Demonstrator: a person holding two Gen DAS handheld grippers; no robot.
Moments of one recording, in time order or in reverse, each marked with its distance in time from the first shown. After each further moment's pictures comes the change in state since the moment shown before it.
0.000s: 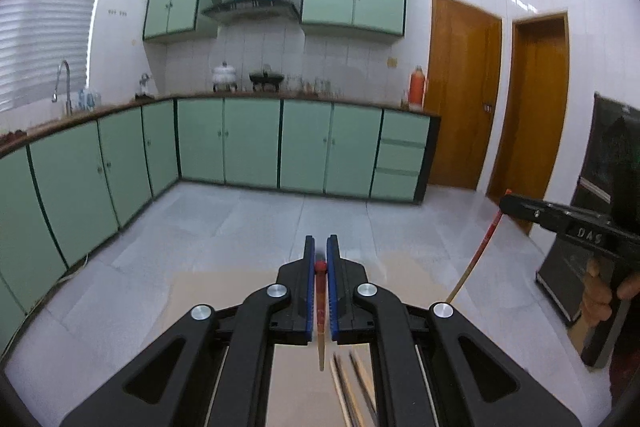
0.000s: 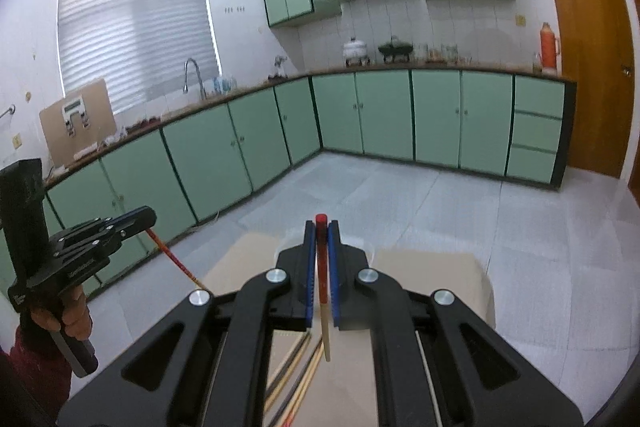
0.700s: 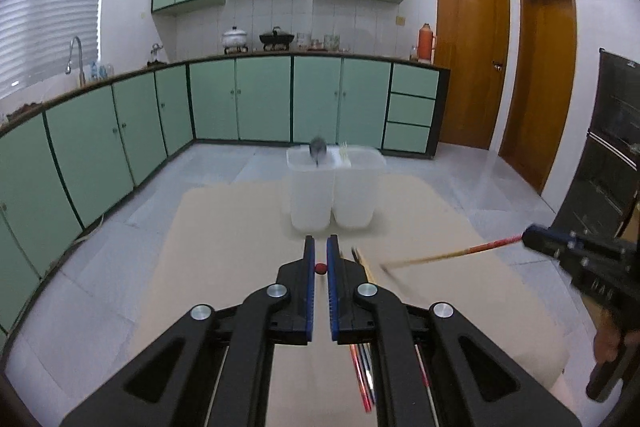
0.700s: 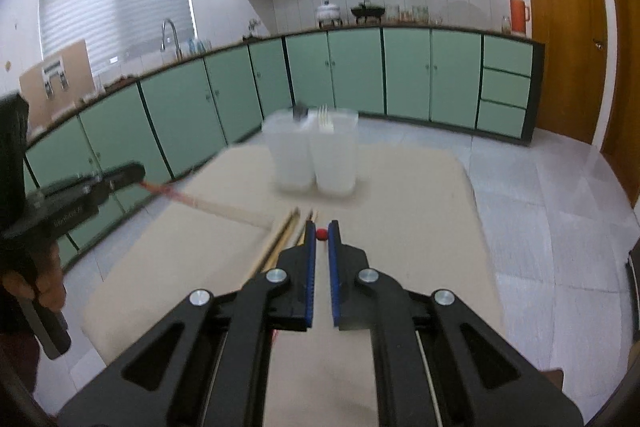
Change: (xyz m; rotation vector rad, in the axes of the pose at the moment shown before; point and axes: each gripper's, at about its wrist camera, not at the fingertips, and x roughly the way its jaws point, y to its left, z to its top) left arm -0.037 -0.032 -0.129 0.029 0.142 0.069; right arm -0.039 0.030 -0.172 0.018 0.102 -0.109
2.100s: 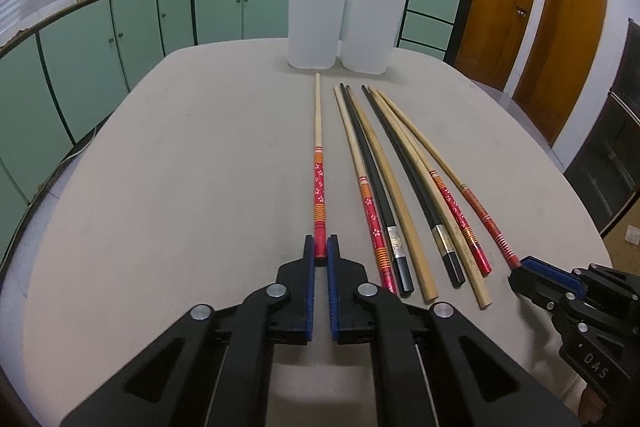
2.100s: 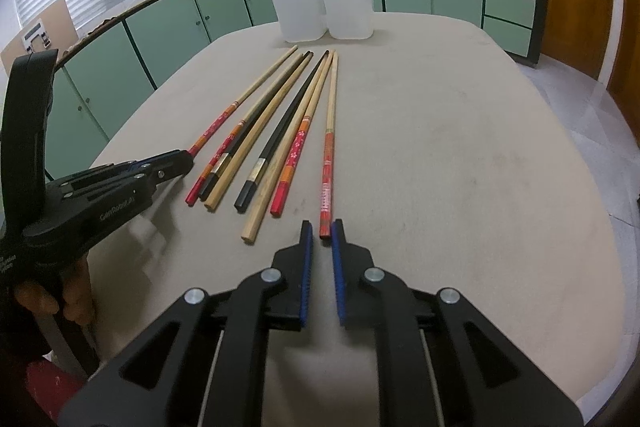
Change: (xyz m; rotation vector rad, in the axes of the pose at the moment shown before) left arm 0.074 -0.007 -0.143 -0.076 0.299 0.009; right arm 0.058 0.035 -0.147 0.054 0.290 -0.017
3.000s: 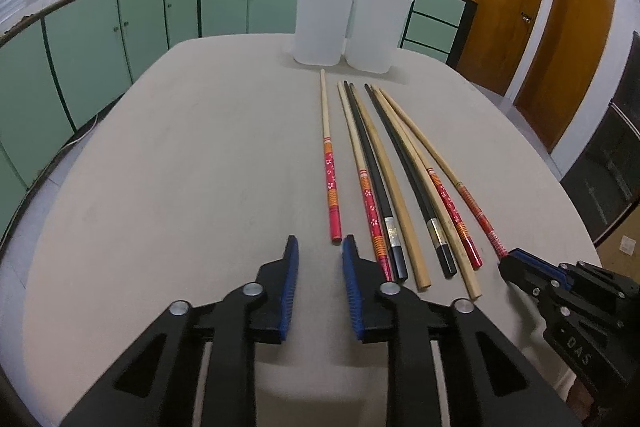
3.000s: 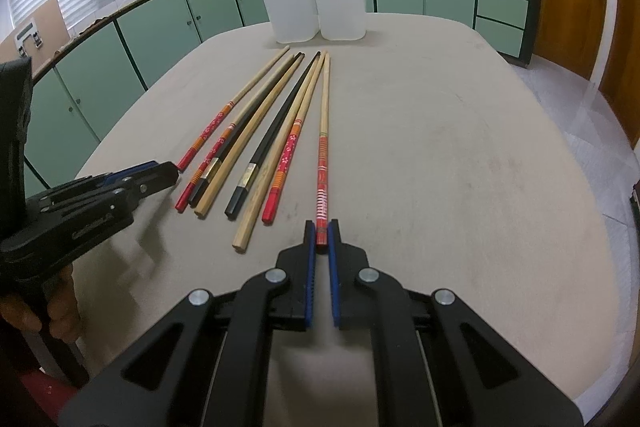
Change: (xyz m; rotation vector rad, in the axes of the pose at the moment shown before) left arm -0.009 0.004 -0.006 -0.043 0.011 -0.018; right arm 0.004 0.003 0.004 0.011 -0.001 -0.035
